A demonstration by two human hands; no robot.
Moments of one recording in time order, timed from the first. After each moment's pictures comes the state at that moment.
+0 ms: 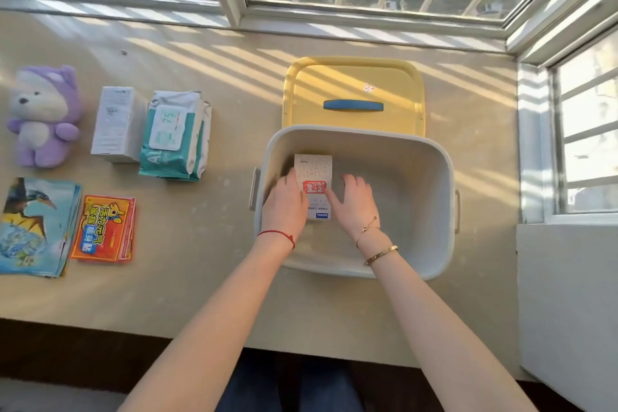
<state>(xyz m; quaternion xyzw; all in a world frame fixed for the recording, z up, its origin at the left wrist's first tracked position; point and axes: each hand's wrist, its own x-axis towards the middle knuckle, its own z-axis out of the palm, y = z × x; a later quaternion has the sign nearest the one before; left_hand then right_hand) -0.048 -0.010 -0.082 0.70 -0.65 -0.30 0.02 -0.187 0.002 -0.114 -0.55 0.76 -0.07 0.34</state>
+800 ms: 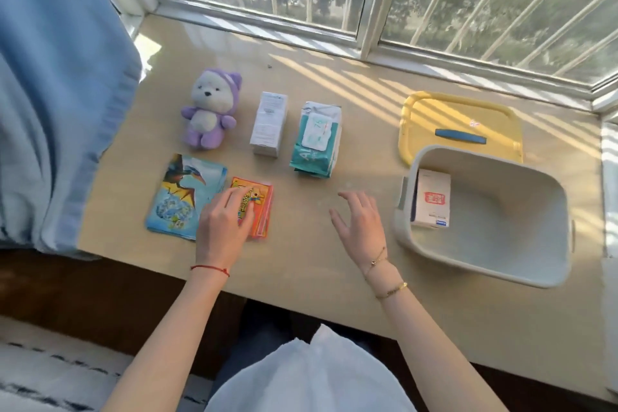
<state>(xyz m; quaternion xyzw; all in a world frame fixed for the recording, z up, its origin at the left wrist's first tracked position) 0.337 0.063 -0.001 0.71 -0.67 -0.12 0.16 0.087 0.050 -0.018 -0.69 0.66 -0.21 0.23</state>
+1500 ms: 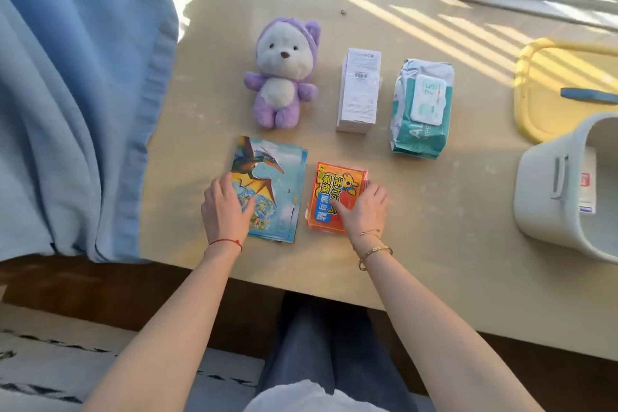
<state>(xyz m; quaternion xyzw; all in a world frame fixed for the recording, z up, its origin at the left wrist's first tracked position) 0.565 0.018 -0.143 0.80 -0.57 -0.19 0.01 0.321 0.014 -0.165 -0.50 0.83 -0.02 0.24</state>
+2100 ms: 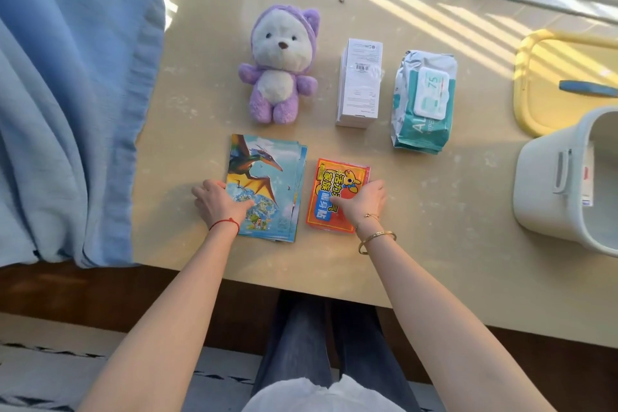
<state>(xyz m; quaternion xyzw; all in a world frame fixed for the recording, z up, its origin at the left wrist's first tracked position) 0.573 -0.006 -0.163 0.88 -0.37 -0.31 0.03 0.328 -0.010 -0.173 -0.34 0.87 -0.03 0.36</state>
